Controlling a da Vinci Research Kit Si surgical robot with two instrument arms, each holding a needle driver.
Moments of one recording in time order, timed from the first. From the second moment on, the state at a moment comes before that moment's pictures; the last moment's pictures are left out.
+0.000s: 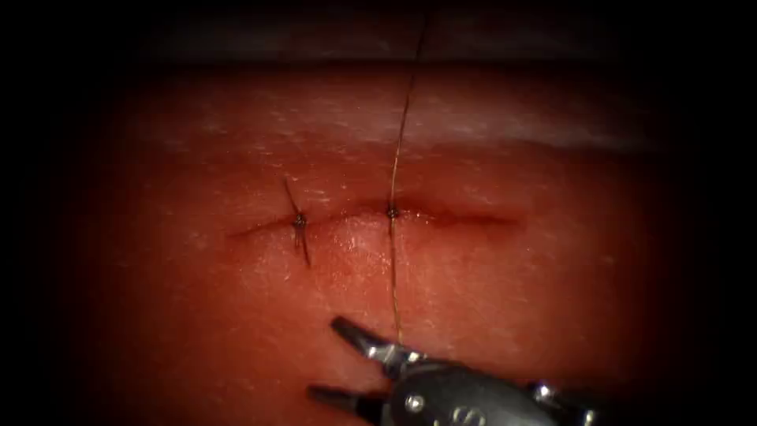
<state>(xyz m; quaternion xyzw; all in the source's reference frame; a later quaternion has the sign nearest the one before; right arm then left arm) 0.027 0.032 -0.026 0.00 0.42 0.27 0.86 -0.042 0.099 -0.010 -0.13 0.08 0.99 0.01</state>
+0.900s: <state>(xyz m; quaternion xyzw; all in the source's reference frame) 0.023 0.042 -0.020 0.04 0.42 0.49 0.76 -0.031 0.092 -0.036 -0.28 -0.01 0.95 0.15</state>
